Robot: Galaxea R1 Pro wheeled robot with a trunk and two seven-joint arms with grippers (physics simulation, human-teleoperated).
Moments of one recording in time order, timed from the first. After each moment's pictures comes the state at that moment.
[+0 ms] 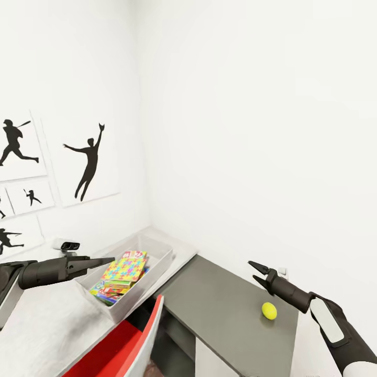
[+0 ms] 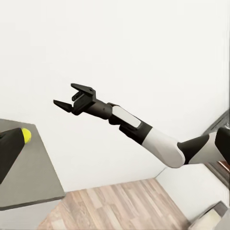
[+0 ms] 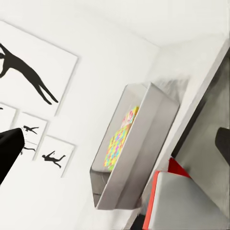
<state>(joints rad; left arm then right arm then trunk) -0.47 0.46 0.12 -1.31 0.42 0.99 -1.57 -0.47 -0.23 -0.17 -0.84 -0.84 0.72 0.71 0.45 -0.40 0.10</state>
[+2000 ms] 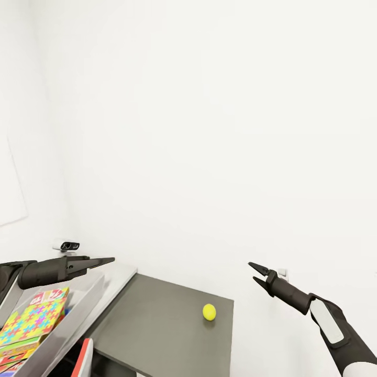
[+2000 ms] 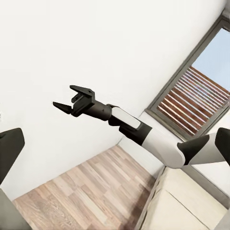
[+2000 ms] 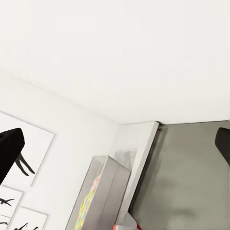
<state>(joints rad) -0.47 0.46 0.13 -1.31 0.42 0.99 -1.57 -0.47 -0.23 -0.17 -0.83 -0.84 0.72 0.71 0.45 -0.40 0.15</state>
